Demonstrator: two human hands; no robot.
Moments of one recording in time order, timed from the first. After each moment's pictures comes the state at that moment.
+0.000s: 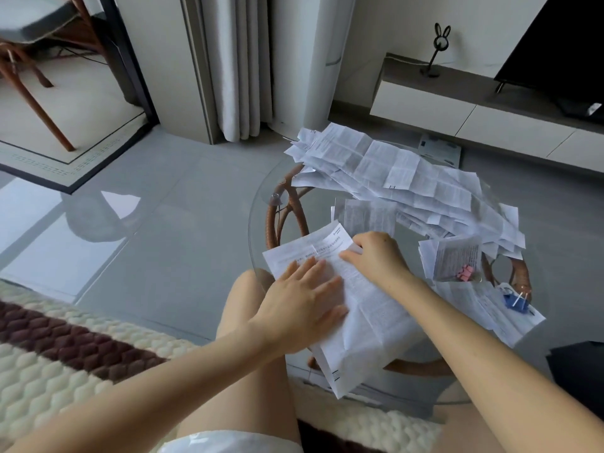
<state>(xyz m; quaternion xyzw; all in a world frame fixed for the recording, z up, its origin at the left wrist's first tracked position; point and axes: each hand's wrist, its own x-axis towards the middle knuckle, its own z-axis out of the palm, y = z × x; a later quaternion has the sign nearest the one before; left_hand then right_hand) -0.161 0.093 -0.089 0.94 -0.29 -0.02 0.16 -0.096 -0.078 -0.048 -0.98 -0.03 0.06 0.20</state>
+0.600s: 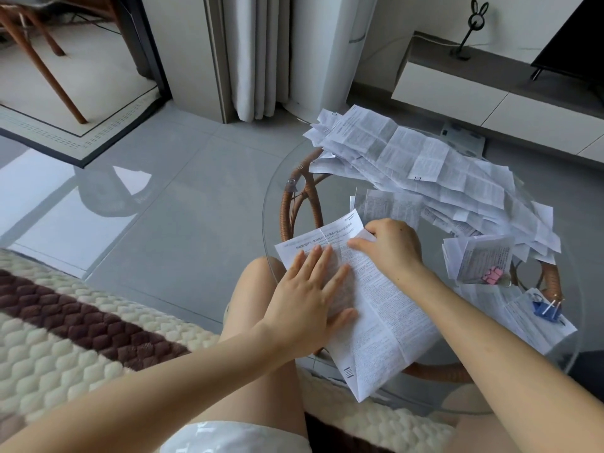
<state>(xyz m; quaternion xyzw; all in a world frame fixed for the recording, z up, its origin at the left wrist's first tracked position) -0.166 0.095 -0.112 0.96 -0.25 0.03 0.09 -0.079 -0.070 -0.064 -0.98 -0.03 0.01 0.18</state>
